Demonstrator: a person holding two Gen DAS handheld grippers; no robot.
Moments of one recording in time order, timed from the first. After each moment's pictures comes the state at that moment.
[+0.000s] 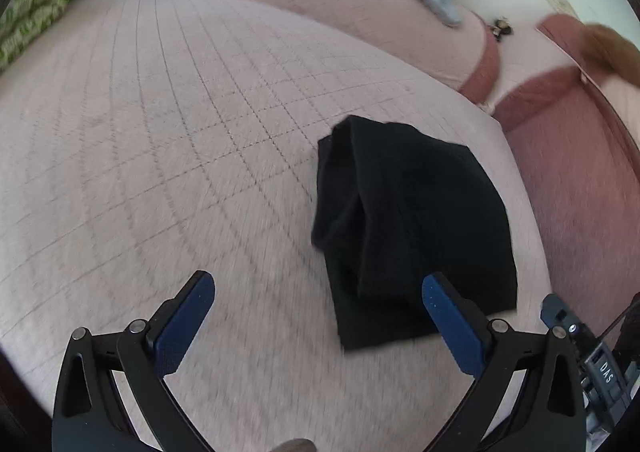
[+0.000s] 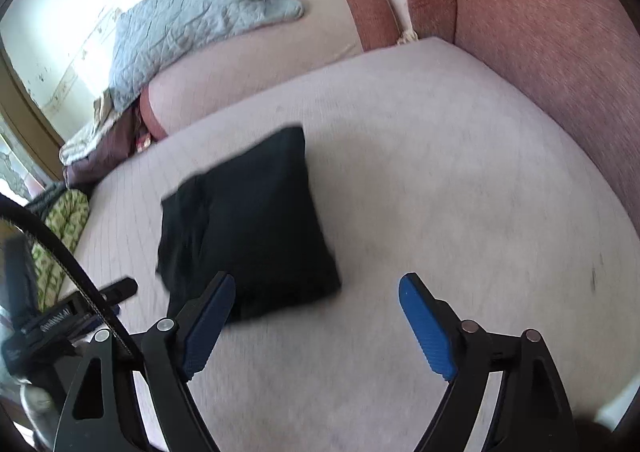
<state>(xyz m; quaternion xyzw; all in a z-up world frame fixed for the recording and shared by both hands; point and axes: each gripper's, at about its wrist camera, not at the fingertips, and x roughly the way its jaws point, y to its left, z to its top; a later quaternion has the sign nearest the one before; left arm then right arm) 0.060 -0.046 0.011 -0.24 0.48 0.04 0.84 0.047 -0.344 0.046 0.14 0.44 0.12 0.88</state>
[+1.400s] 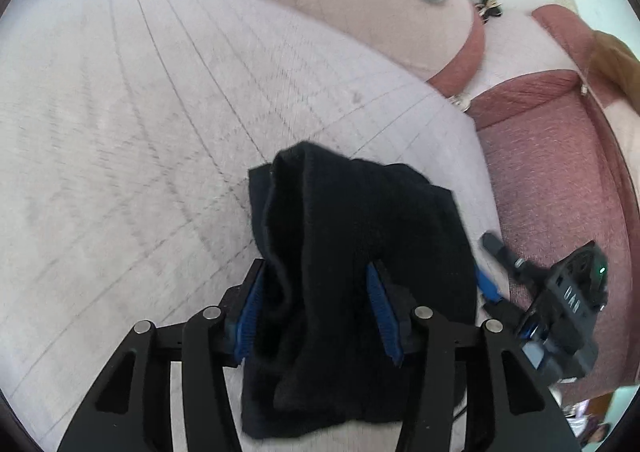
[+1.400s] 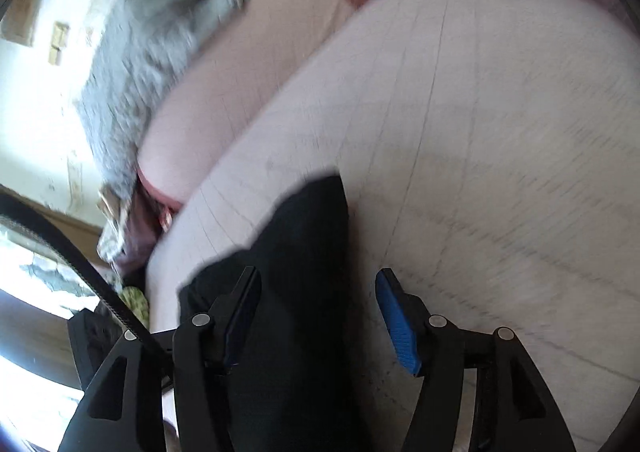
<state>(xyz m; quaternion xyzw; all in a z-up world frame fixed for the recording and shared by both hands) 0.225 -0.055 0.009 -0.26 0.51 -0.06 0.82 0.241 -0.365 -0.018 0.34 0.46 0.18 0.80</state>
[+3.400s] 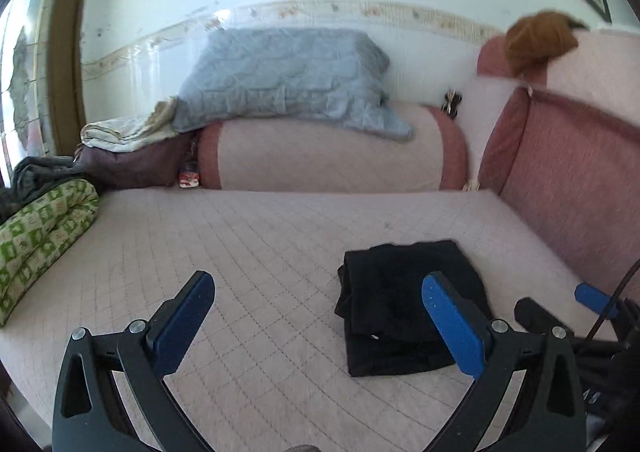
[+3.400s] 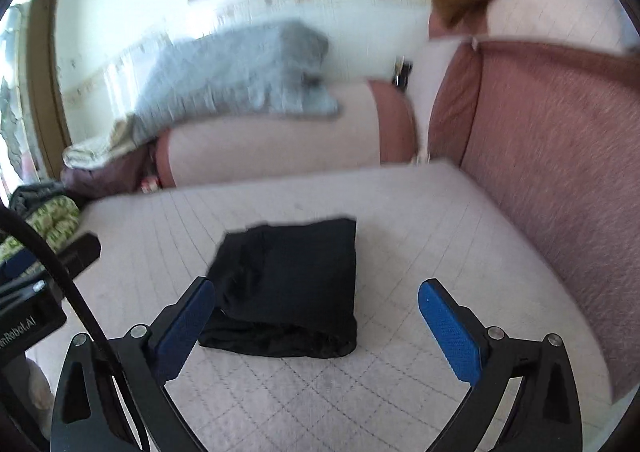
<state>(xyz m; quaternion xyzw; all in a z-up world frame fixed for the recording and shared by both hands) 0.036 -0.109 0.116 -0.01 0.25 0.10 0.96 0.031 -0.289 0.075 0.04 0.28 0.10 0.95</state>
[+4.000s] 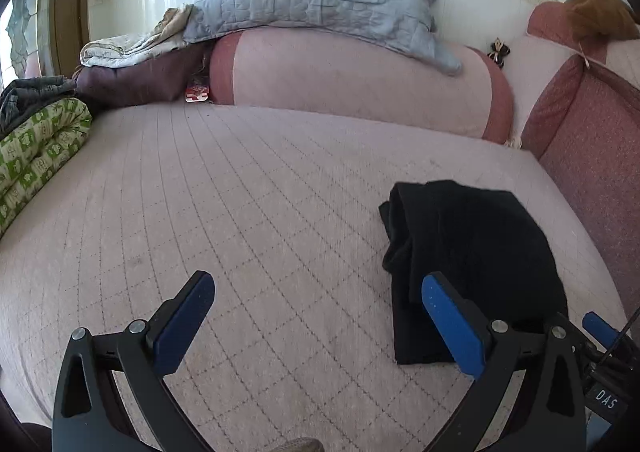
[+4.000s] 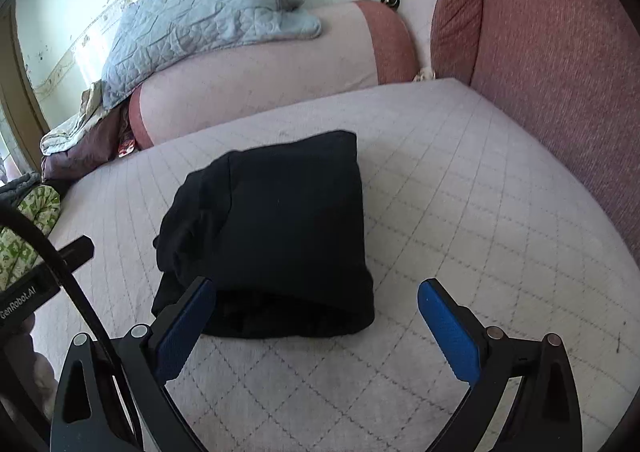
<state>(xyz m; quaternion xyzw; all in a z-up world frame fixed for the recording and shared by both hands) 0.085 -0.066 0.042 -0.07 0.35 0.13 0.92 0.083 -0.289 0.004 0.08 0.38 0.10 0.92</state>
